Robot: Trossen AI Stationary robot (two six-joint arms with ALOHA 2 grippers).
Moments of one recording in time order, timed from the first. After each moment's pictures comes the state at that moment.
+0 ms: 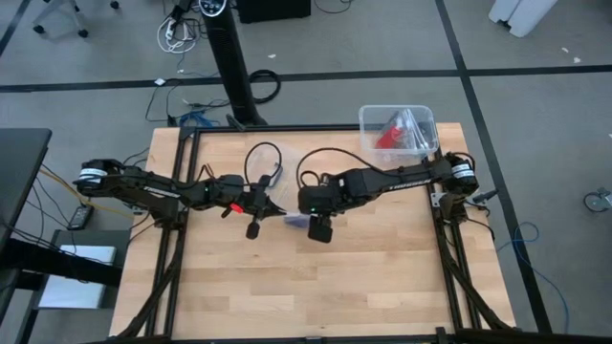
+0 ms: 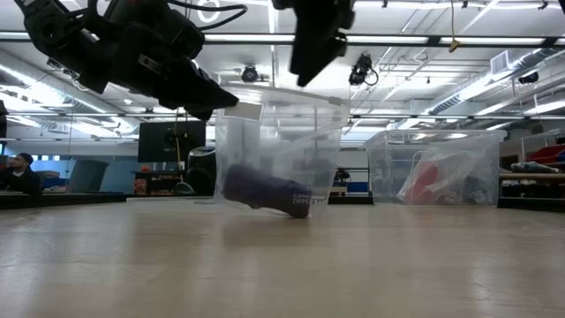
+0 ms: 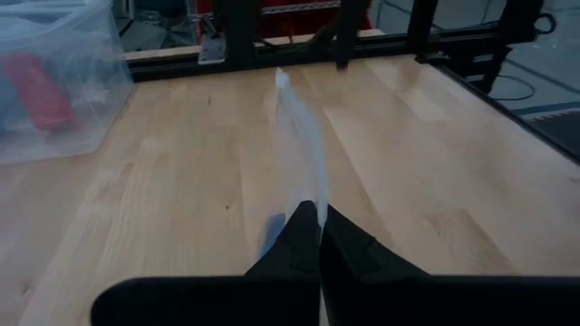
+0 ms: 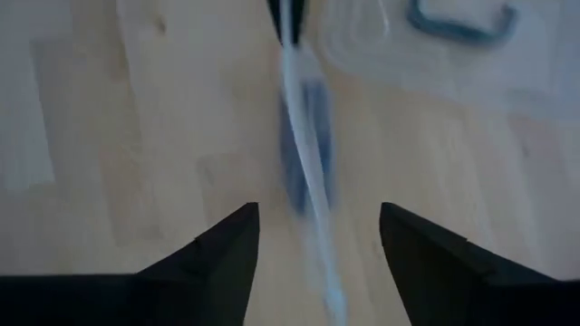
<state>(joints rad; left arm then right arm) 0.06 1.27 0.42 0.55 0.21 0.10 0.14 1.89 1.80 -1.04 0.17 0.30</state>
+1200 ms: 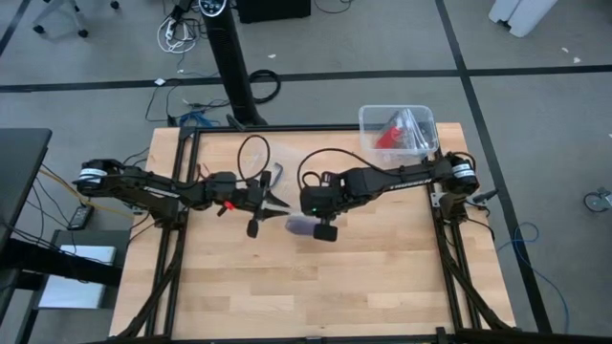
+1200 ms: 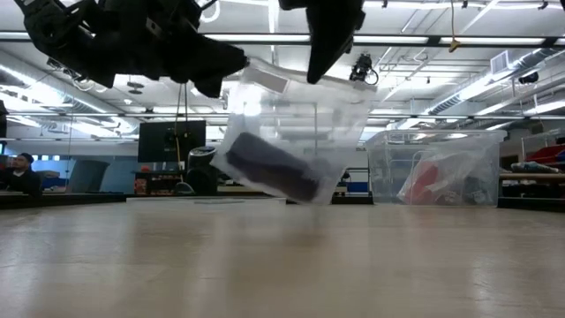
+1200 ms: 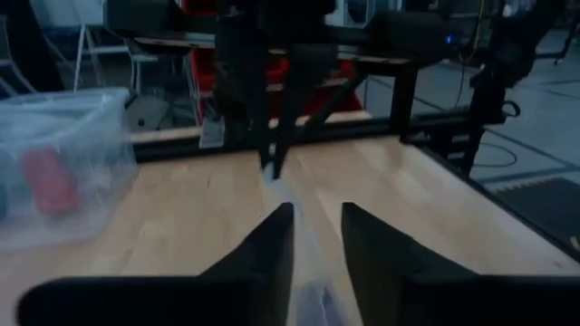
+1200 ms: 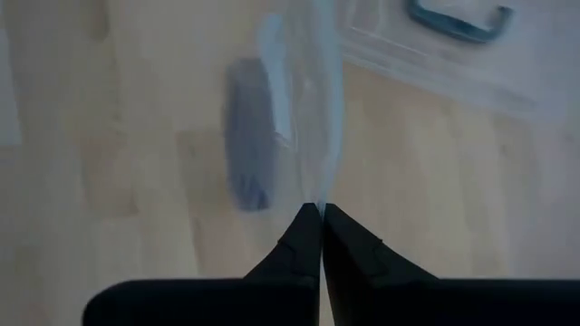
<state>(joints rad) 0.06 1.27 0.42 0.77 0.24 0.05 0.14 1.88 1.80 -1.10 0.20 0.23</state>
